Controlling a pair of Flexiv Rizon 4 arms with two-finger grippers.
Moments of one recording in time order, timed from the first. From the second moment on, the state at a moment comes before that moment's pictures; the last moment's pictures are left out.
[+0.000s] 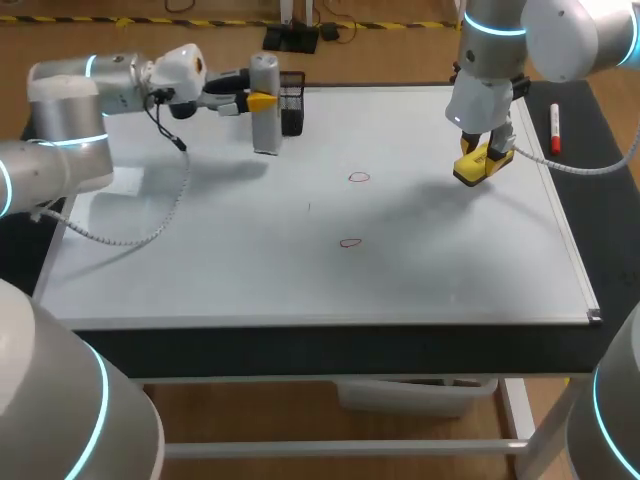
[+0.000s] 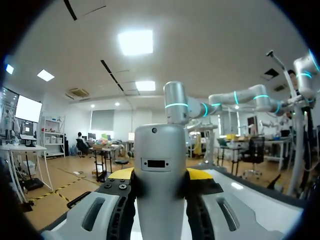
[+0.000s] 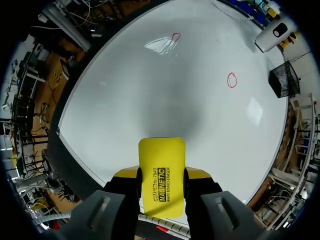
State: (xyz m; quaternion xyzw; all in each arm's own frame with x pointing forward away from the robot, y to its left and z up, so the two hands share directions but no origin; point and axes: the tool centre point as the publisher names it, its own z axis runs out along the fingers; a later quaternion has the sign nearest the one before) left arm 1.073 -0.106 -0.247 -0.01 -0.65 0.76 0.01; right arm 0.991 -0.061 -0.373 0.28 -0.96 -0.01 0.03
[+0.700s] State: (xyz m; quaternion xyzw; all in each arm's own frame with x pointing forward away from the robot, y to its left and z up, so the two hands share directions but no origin) left arm 1.082 -0.018 -0.249 0.05 -0.64 0.76 -0.05; right arm 0.991 -0.061 -0.373 0.28 -0.96 -0.01 0.03
